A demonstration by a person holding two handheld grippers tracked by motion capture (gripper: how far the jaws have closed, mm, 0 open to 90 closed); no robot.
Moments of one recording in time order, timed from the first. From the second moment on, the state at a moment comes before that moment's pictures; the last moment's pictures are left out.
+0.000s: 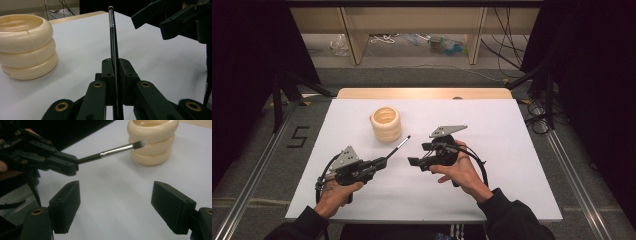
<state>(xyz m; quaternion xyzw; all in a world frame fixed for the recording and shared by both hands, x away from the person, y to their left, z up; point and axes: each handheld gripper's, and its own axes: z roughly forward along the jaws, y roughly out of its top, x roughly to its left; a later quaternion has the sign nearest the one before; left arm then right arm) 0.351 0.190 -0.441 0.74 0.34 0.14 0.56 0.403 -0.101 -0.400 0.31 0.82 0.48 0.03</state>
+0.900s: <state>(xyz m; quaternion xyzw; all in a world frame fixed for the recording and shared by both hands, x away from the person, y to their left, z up) 0.341 0.180 -0.436 0.71 0.33 0.17 0.60 0.408 -0.082 -0.415 0.32 0.74 0.59 -0.06</state>
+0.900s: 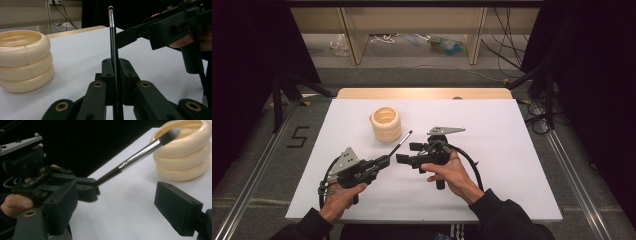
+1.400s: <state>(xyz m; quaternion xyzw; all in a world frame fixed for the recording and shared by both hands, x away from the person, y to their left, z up) 0.338 0.176 -0.435 0.71 0.32 0.17 0.60 0.409 -0.077 -0.414 0.32 0.73 0.60 -0.08</state>
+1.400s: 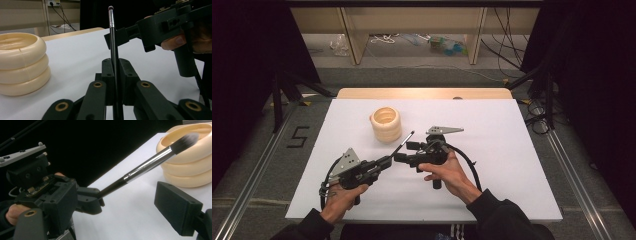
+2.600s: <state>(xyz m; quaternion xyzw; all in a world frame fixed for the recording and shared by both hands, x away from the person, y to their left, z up) 0.334 0.172 -0.431 0.71 0.31 0.17 0.61 0.413 -0.077 -0.419 0.34 0.67 0.64 -0.14</state>
